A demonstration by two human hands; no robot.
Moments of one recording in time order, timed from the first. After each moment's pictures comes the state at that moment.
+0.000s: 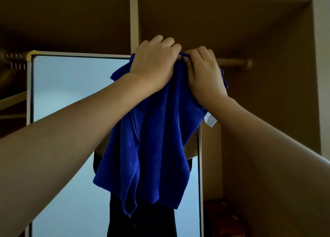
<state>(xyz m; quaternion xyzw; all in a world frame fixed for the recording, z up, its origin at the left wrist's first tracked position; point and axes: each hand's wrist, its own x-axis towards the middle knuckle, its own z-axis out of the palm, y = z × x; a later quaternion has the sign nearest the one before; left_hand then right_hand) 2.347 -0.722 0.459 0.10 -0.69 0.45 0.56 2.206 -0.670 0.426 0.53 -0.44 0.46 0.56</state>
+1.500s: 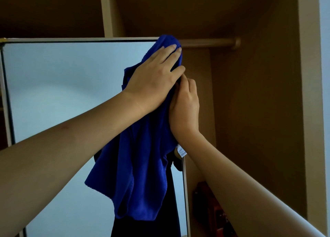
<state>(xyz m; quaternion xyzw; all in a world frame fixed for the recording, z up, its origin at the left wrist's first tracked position) 2.316 -0.697 0.387 0.11 -0.75 0.48 0.44 2.227 -0.672 0.317 0.47 -0.48 0.64 0.38</state>
